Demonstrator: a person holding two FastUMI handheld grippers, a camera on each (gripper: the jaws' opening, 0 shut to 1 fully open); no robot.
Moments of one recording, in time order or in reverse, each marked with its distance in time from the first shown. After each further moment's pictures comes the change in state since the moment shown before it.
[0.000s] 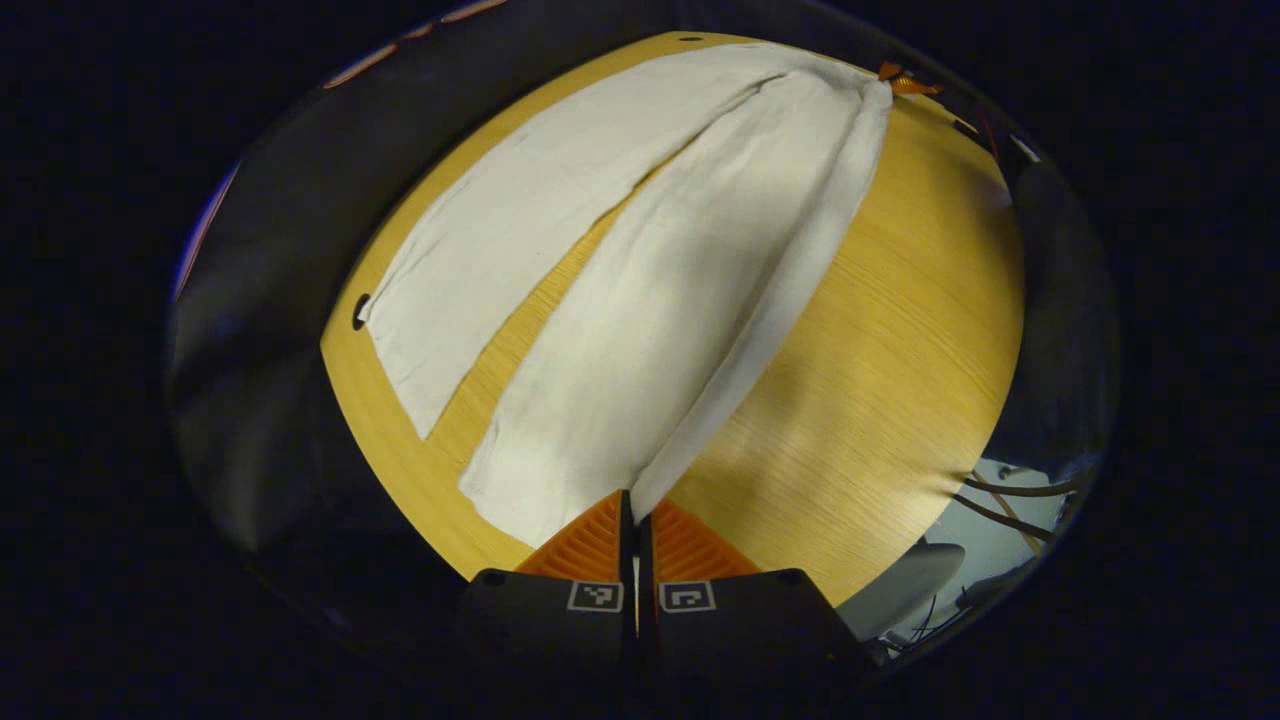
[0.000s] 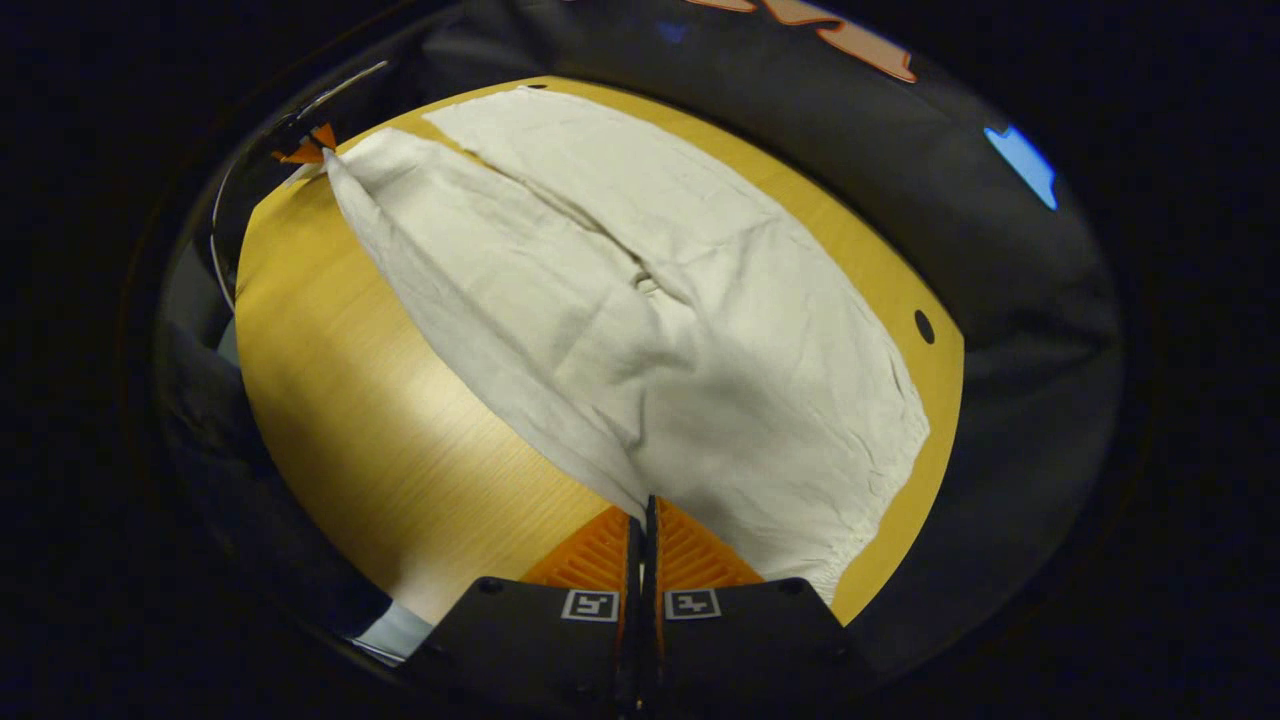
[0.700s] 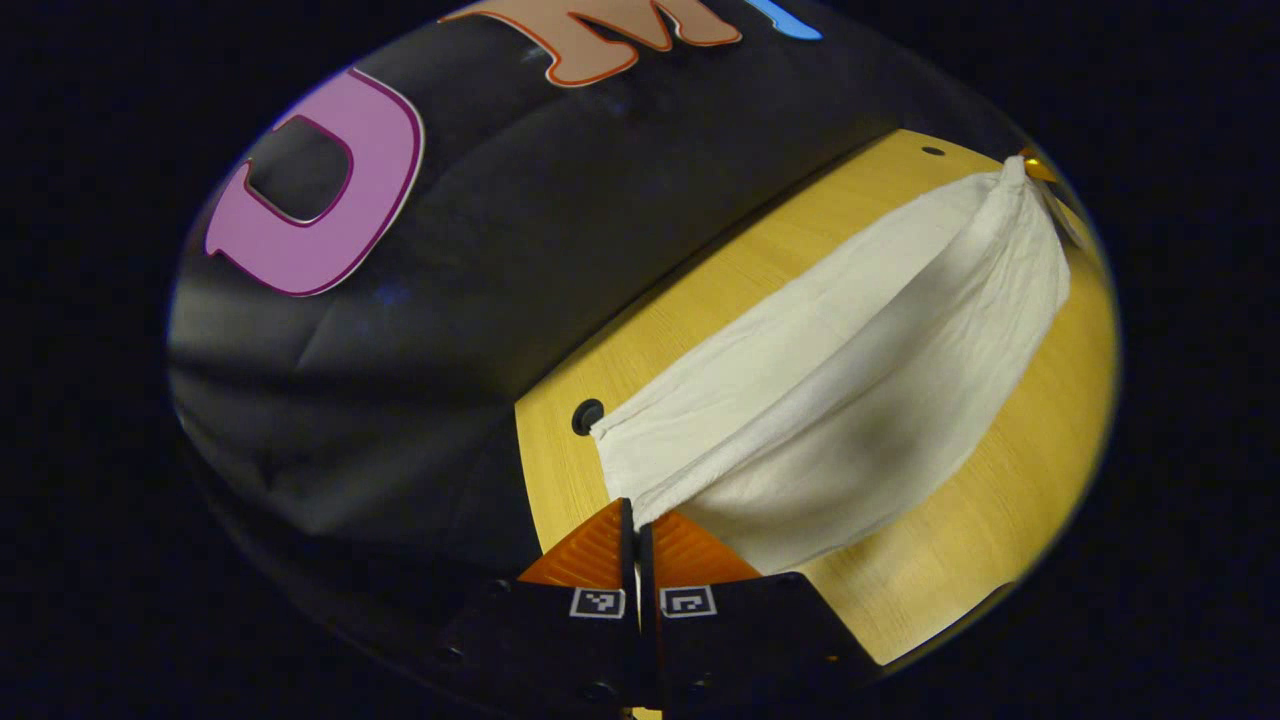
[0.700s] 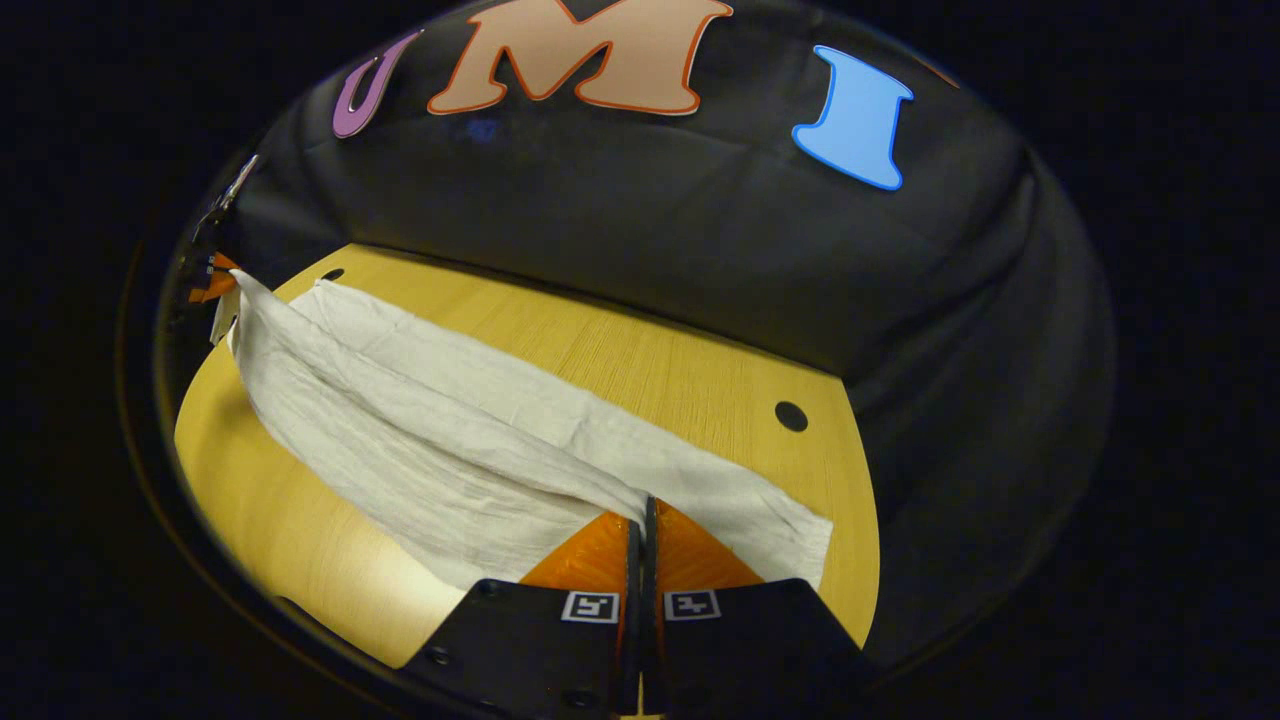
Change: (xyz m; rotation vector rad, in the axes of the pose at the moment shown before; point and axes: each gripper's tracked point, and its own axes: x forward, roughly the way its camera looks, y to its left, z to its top) left arm -0.023 0.178 0.149 -0.321 -0.252 0.454; right arm -0.011 -0.131 0.189 0.385 -0.333 -0.274
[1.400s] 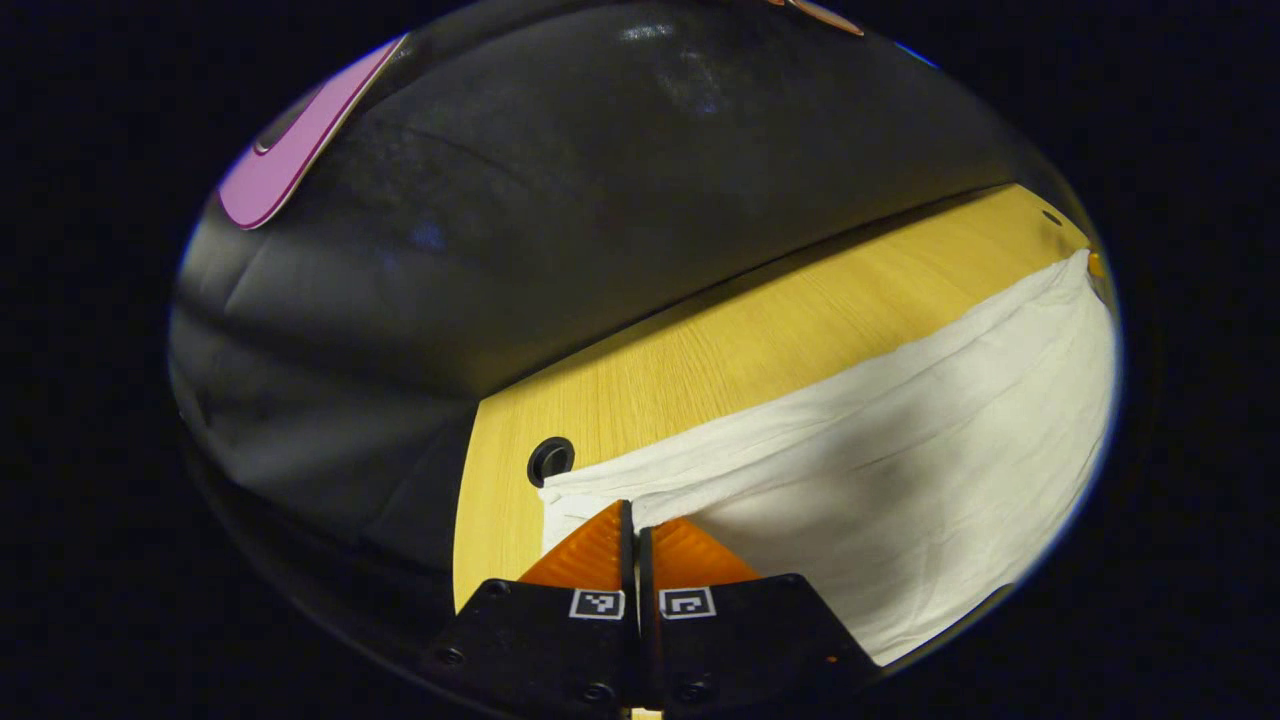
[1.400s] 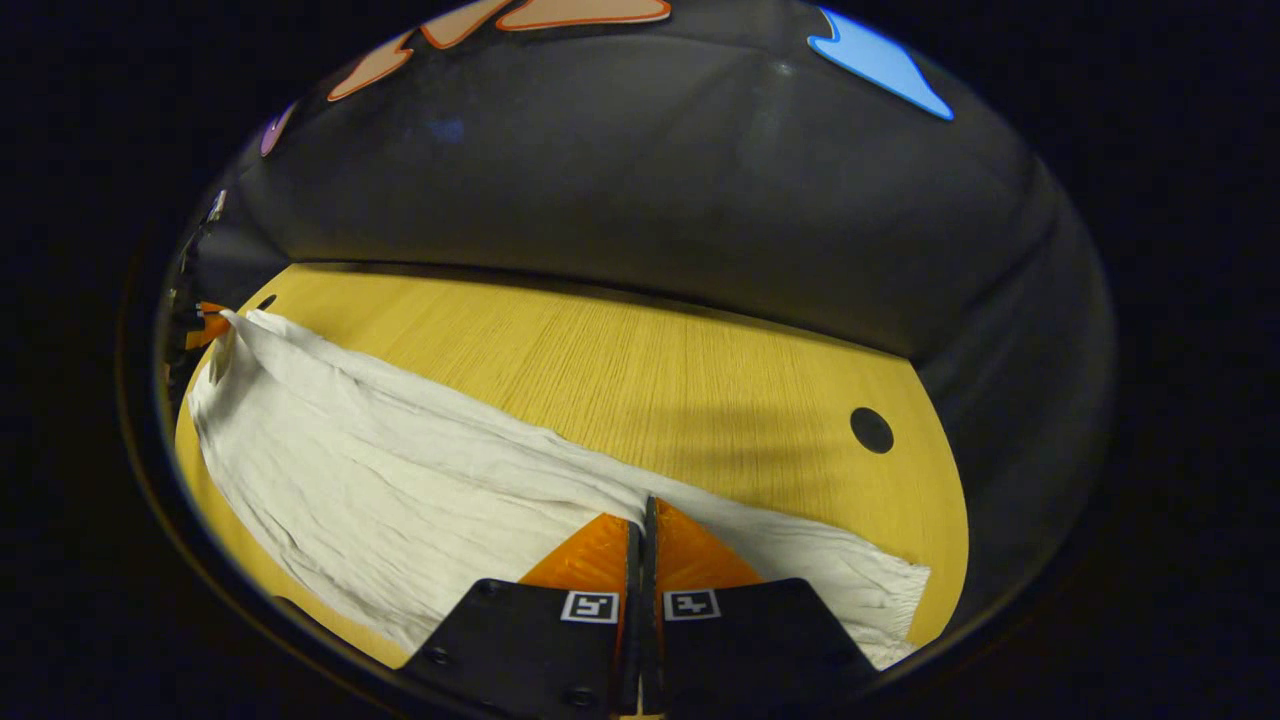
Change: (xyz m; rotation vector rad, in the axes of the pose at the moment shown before) left arm 0.184 -0.045 0.064 -0.217 0.005 0.047; right arm 0.152 0.018 -0.014 0.122 0.074 0.042
